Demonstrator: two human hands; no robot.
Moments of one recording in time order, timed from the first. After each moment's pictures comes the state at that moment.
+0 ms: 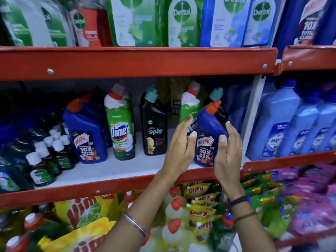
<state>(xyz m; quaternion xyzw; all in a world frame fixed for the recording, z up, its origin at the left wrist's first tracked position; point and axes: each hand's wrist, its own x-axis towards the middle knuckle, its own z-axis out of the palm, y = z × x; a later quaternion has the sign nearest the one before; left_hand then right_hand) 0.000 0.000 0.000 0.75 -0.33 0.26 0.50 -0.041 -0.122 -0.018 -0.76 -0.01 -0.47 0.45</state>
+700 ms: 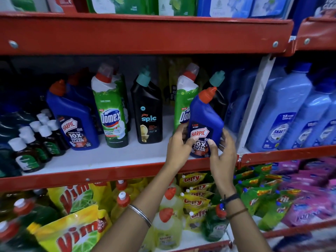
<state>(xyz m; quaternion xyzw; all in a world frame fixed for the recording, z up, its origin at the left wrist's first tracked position) 0.022 -0.027 -0.036 0.75 -0.17 0.10 0.63 -0.017 -0.142 -0.062 -0.76 0.05 -0.41 0.50</state>
